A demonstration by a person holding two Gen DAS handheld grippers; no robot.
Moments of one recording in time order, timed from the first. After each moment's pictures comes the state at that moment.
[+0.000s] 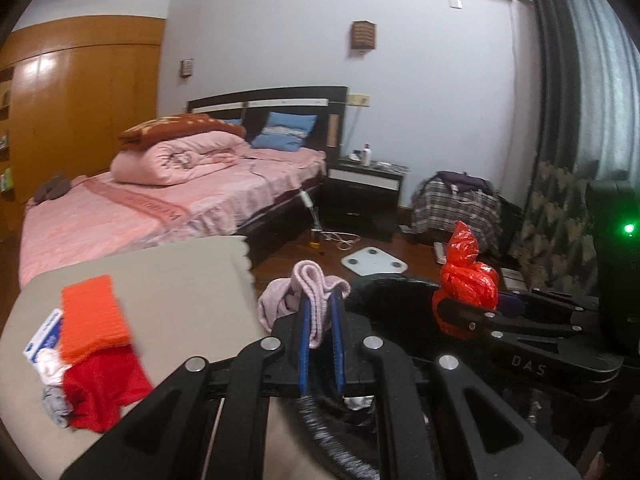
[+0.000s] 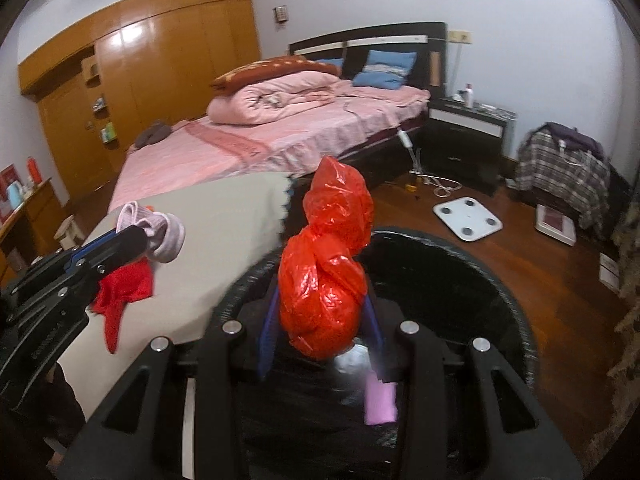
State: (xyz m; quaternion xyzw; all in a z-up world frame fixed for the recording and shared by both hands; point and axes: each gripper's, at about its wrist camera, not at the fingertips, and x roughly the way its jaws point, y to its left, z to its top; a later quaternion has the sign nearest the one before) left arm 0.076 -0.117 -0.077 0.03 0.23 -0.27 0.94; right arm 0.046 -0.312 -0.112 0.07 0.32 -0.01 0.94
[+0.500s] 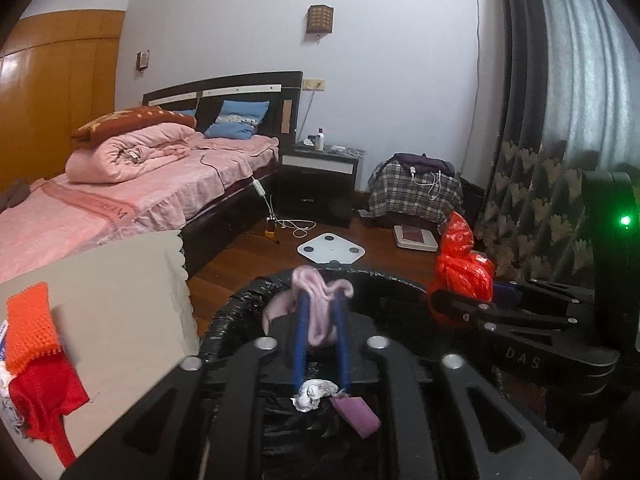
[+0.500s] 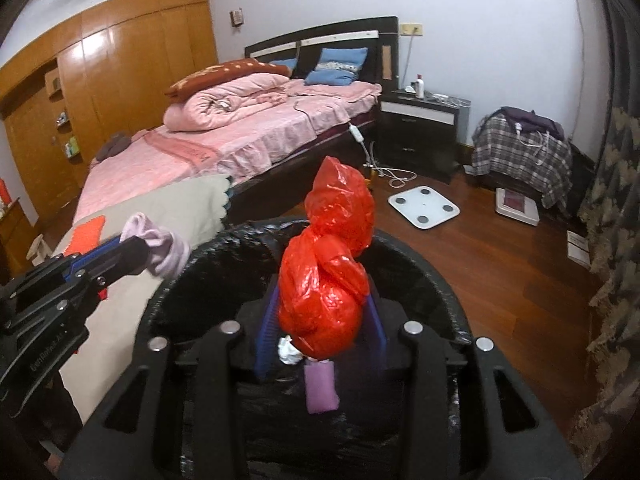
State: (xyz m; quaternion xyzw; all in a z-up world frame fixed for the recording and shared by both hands) left arm 0.078 -0.178 -0.090 0.04 0.25 -0.33 0.91; right arm 0.026 -0.363 -0.125 0.08 0.33 -0.08 0.94
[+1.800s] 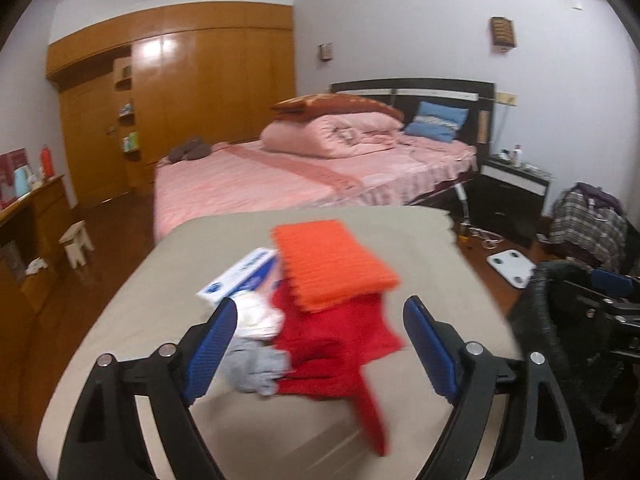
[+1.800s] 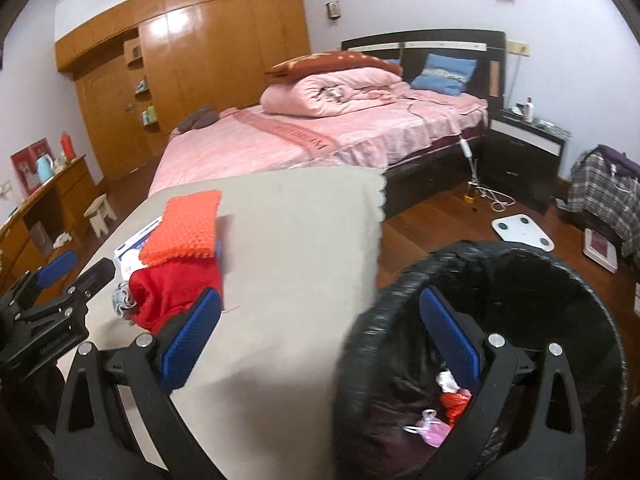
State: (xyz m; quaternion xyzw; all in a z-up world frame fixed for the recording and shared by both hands) left arm 0.097 0.081 -0.113 0.02 0.26 0.01 0.97; right arm 0.107 -0.164 -0.128 0.04 0.32 0.09 0.94
